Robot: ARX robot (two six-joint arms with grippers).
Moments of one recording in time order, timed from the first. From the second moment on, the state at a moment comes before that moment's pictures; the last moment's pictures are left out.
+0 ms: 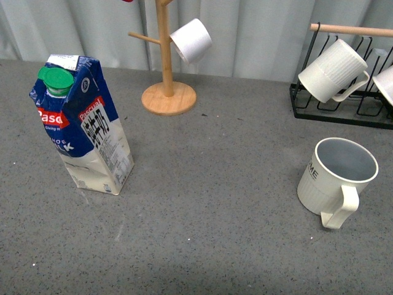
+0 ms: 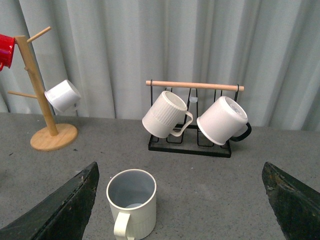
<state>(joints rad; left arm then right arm) 0.00 0.00 0.02 0.00 0.00 0.00 0.00 0.00 0.01 0.00 0.00 0.00</state>
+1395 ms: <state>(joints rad) 0.00 0.00 0.02 0.00 0.00 0.00 0.04 1.85 0.81 0.11 0.05 0.17</state>
